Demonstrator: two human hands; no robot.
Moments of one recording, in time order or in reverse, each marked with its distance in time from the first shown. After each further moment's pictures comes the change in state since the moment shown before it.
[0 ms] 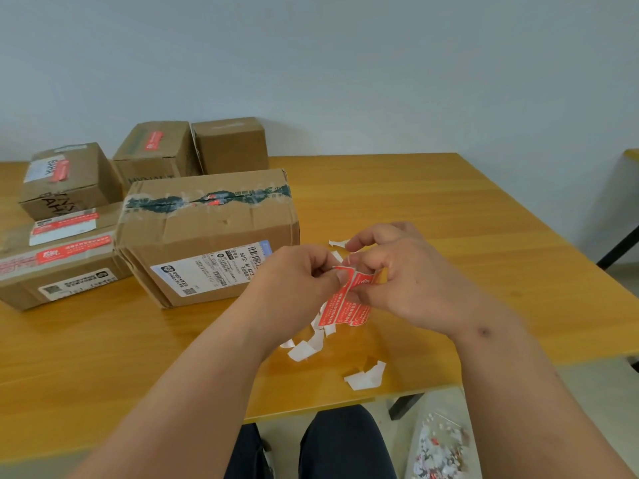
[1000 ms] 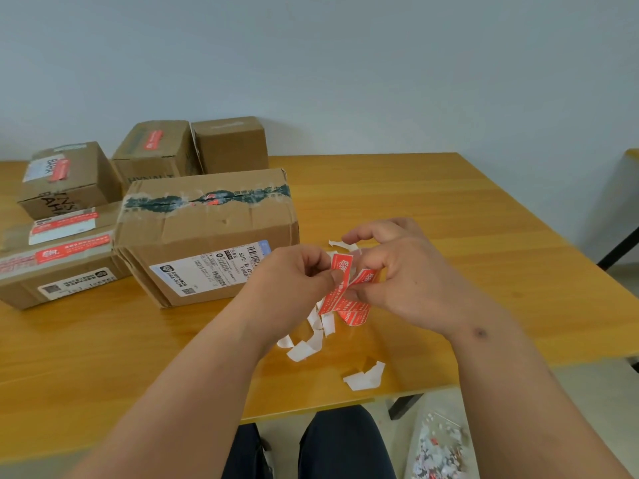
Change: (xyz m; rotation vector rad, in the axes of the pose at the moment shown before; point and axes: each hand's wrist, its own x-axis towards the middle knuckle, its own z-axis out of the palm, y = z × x) left_hand 0.002 -0.002 0.000 -0.059 0.006 -0.041; right_hand 0.001 0.004 0.002 0.028 0.053 -0.025
